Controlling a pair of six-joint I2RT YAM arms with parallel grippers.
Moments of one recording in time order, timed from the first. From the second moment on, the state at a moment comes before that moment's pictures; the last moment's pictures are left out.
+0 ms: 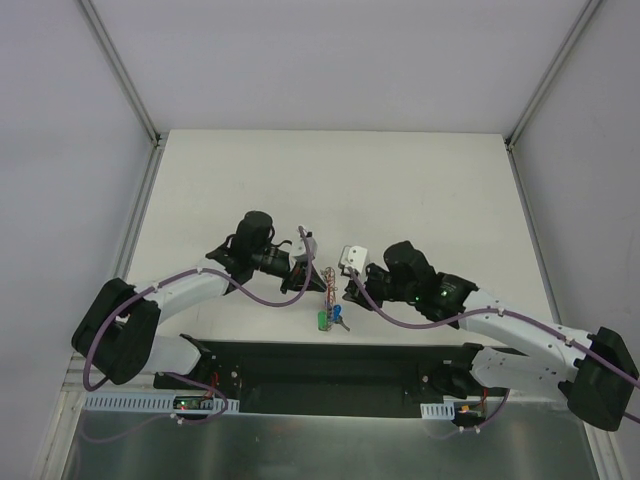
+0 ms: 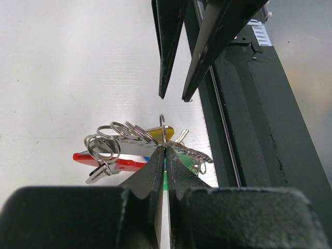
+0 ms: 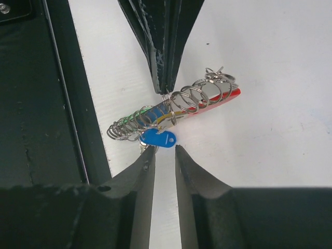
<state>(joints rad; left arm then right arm) -0.58 1.33 0.63 0.15 1.12 0.31 0.93 1.02 0.67 -0.26 -0.32 -0.24</state>
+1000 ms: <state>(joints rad) -0.58 1.30 0.61 0.22 1.12 0.26 0.84 1.05 0.57 0.00 -0.40 -0.17</state>
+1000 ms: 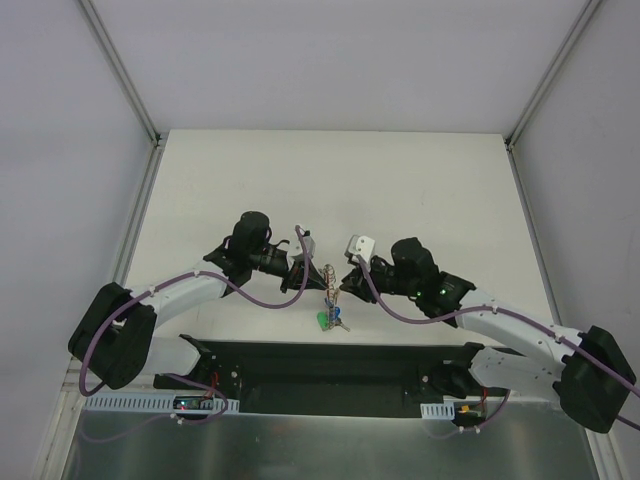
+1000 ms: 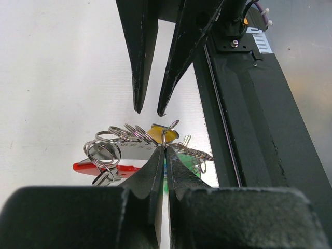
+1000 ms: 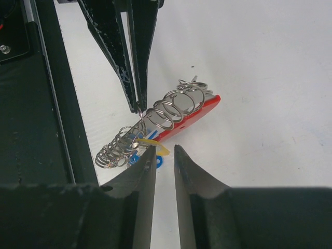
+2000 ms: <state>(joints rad) -0.58 1.27 0.59 0.29 1.07 0.18 0.97 1.03 0.62 -0.05 -0.21 -0.16</state>
